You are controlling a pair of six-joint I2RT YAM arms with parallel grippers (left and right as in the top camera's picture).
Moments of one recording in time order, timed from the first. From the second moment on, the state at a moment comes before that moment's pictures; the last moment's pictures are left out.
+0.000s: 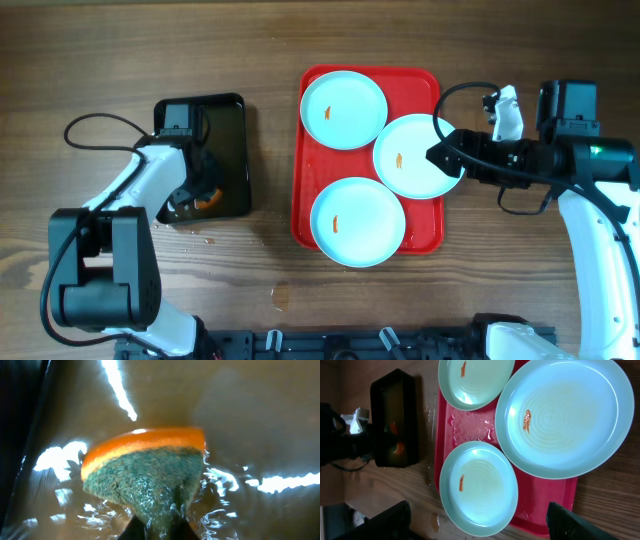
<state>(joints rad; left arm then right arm) -0.02 1.75 0.97 -0.63 -0.10 -0.57 -0.08 1.30 1.22 -1.11 -0.58 0.09</state>
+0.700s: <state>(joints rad) -0.04 1.71 0.97 -0.53 0.02 -0.28 -0.08 1.30 1.22 -1.11 -0.58 0.09</state>
